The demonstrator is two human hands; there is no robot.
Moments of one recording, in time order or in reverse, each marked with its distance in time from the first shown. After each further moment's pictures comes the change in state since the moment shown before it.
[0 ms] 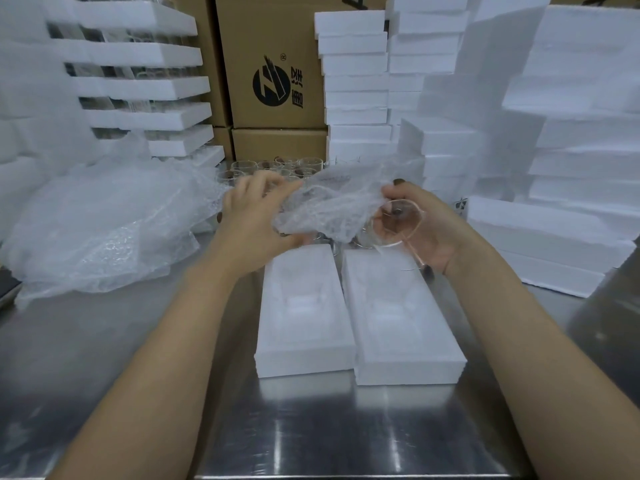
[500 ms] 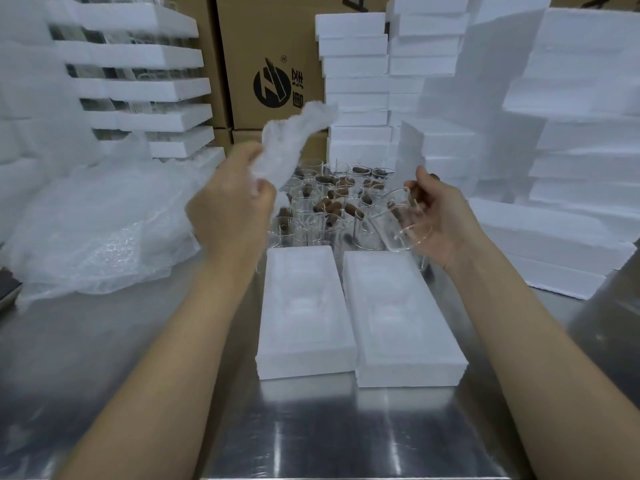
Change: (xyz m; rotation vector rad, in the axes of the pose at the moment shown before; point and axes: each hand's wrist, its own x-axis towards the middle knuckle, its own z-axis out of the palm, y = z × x) left_hand 0.000 0.035 -0.017 0.028 0.691 -0.263; right_hand 0.011 -0.004 -0.014 0.123 0.325 -0.098
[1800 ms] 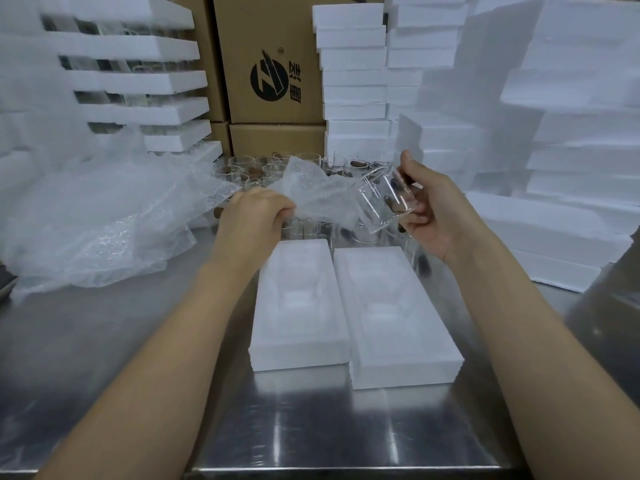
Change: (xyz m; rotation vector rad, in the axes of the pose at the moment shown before) left_hand -0.012 -0.028 0.023 0.035 -0.553 0.318; right_hand -0.023 -0.009 0.015 -0.168 -0.115 -0.007
